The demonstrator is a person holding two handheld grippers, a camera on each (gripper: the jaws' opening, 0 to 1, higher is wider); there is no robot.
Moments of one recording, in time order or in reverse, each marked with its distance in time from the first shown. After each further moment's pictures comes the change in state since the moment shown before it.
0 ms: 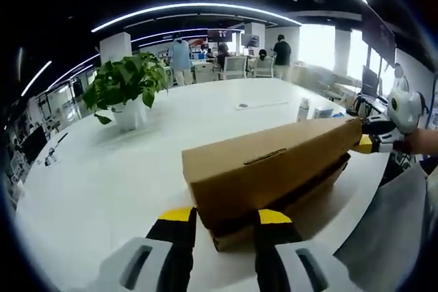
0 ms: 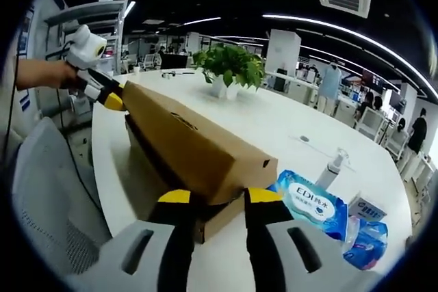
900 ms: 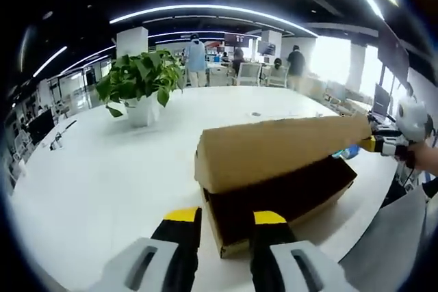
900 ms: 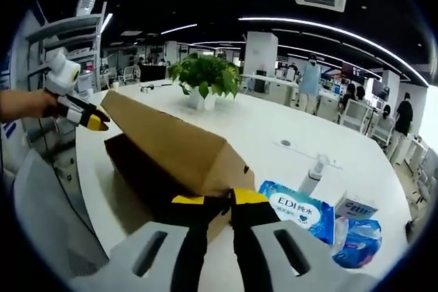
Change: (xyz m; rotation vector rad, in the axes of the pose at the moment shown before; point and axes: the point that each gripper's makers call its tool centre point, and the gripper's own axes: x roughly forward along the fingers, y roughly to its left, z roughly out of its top) left arm -0.001 0.015 0.013 -0.102 -0.043 0.049; right arm -0.001 -0.030 0.026 0.096 -0.043 -0.110
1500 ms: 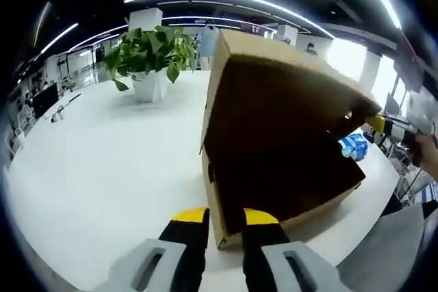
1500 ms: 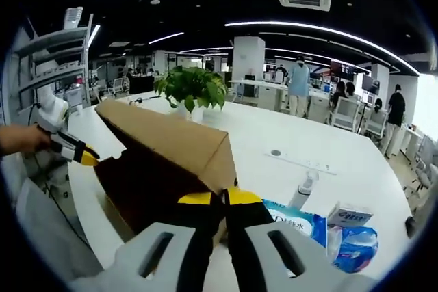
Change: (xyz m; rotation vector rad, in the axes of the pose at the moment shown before) left arm 0.011 0.007 -0.021 -0.119 0.068 0.025; right arm 0.008 -0.023 0.032 0.064 -0.034 -0.053
